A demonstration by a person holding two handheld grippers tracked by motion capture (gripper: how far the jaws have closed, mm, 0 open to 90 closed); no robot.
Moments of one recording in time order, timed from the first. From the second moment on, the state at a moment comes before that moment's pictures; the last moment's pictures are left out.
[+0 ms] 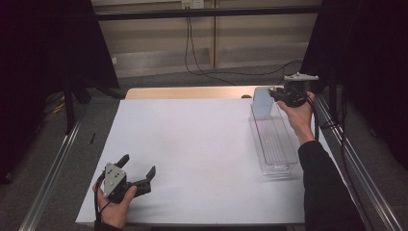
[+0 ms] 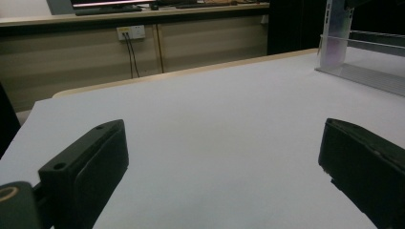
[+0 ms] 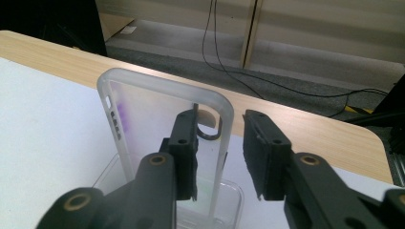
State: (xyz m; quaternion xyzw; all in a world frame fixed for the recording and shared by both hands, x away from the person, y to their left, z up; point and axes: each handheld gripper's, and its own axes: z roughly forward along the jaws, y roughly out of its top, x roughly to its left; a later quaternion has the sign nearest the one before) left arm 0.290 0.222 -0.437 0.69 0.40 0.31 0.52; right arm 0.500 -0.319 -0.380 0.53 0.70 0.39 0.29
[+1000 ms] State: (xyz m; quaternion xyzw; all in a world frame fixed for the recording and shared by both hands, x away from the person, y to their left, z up) left arm 0.291 0.220 -0.436 0.69 0.39 0.32 0.52; right arm 0.493 -0.317 -0.381 0.52 0.70 0.40 0.28
